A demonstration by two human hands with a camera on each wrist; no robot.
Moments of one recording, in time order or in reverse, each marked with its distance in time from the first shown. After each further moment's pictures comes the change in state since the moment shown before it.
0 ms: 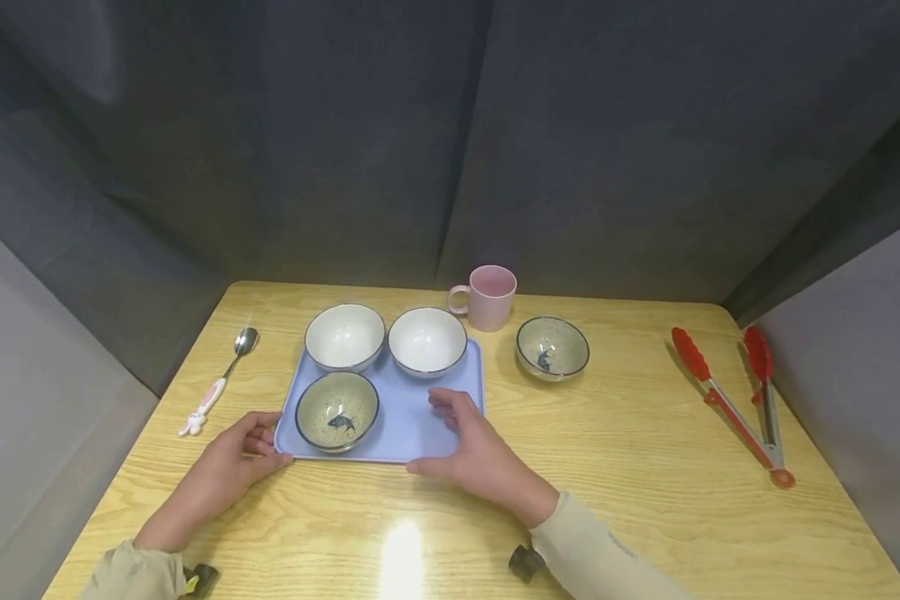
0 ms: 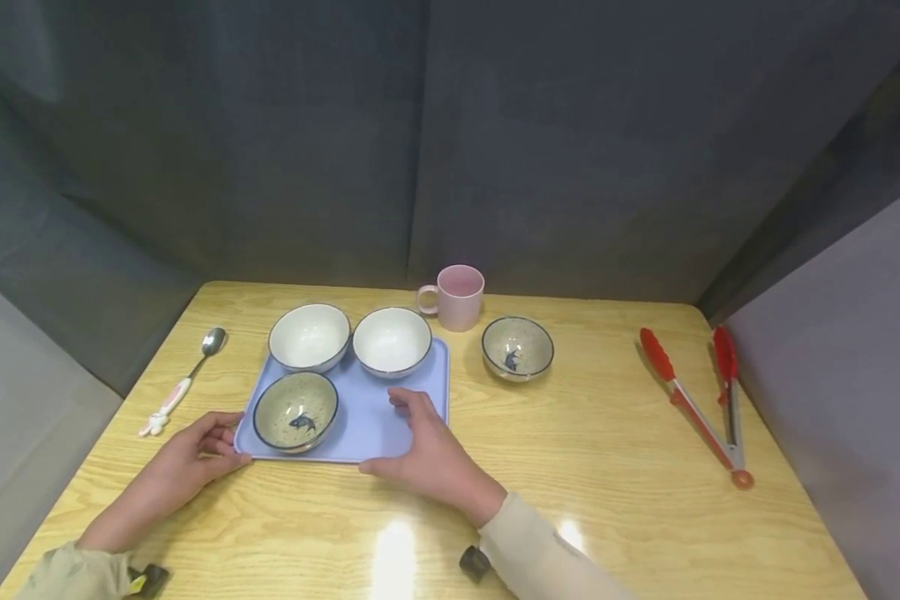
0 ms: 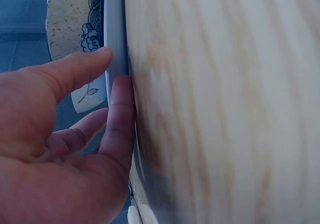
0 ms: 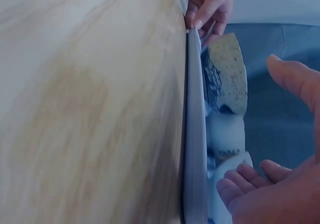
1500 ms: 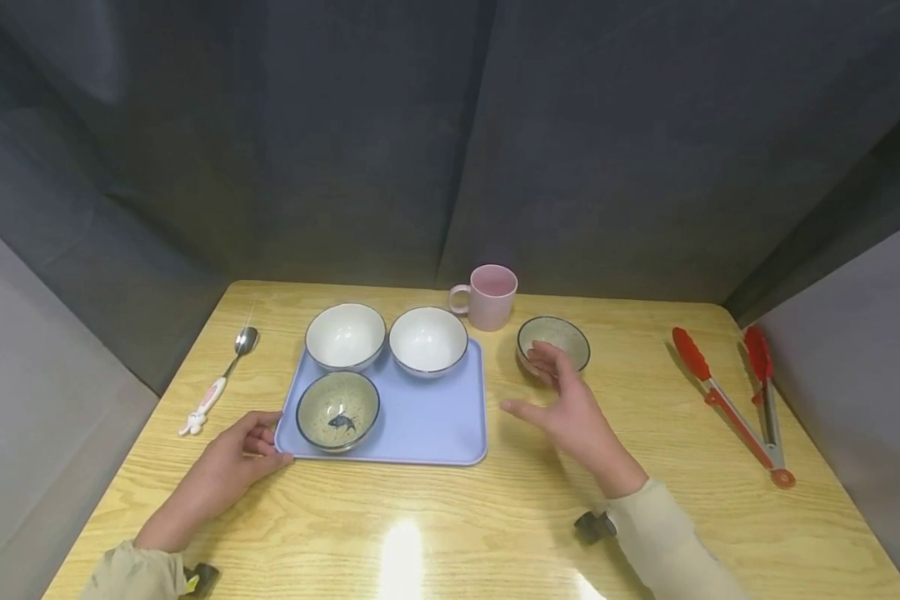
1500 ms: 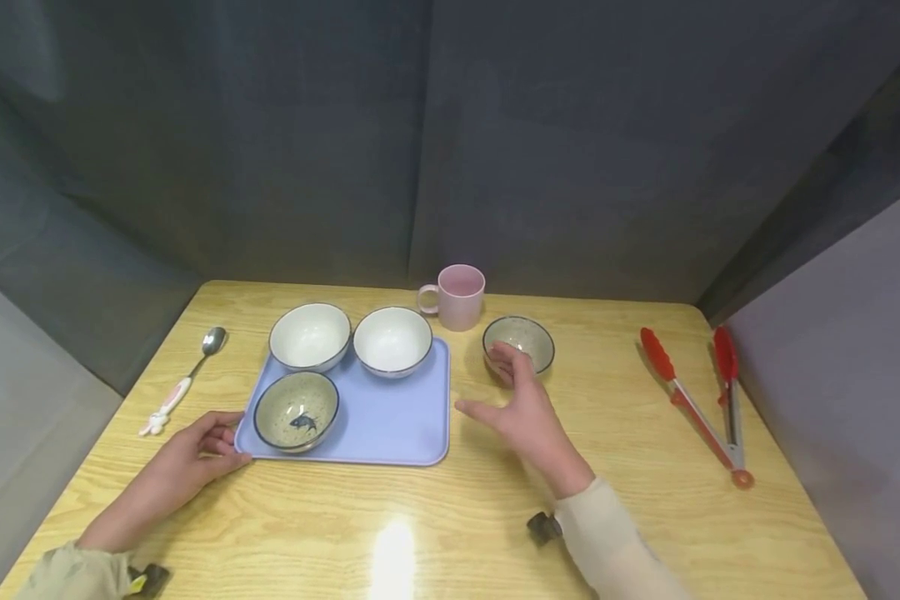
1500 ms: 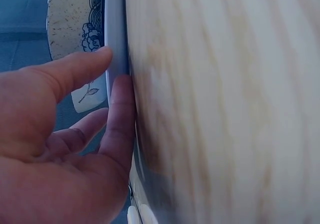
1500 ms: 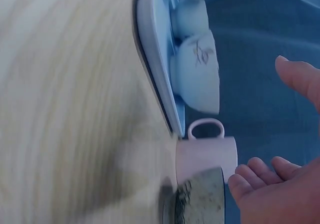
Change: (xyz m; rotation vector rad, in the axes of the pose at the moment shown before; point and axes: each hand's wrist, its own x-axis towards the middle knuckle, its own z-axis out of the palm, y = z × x) left_hand 0.001 -0.002 0.000 -0.009 -0.002 0.013; right_hand -0.011 0.020 -0.106 -0.053 0.284 -0.022
